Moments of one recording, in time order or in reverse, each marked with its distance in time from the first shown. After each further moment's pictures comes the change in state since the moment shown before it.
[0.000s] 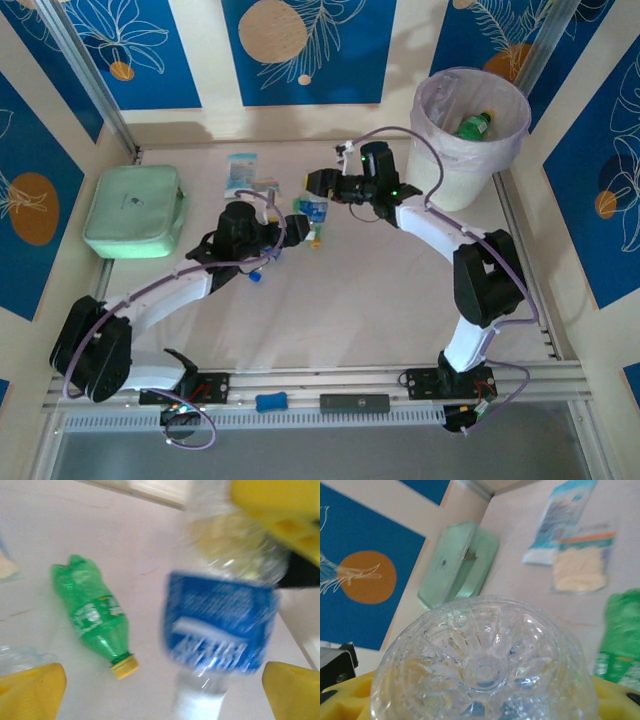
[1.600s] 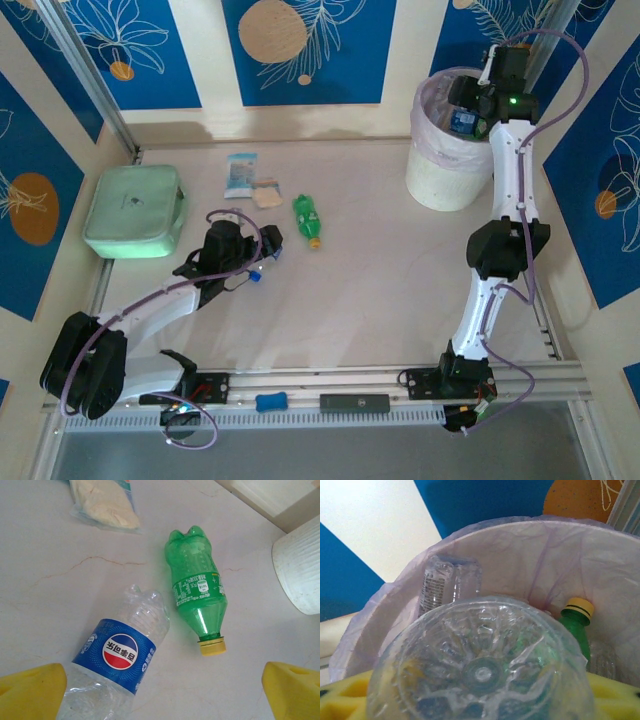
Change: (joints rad) left arm 0.085 -0.078 -0.176 -0.050 -0.118 -0.180; right arm -0.549 0.365 1.120 -0.862 0.583 -0.446
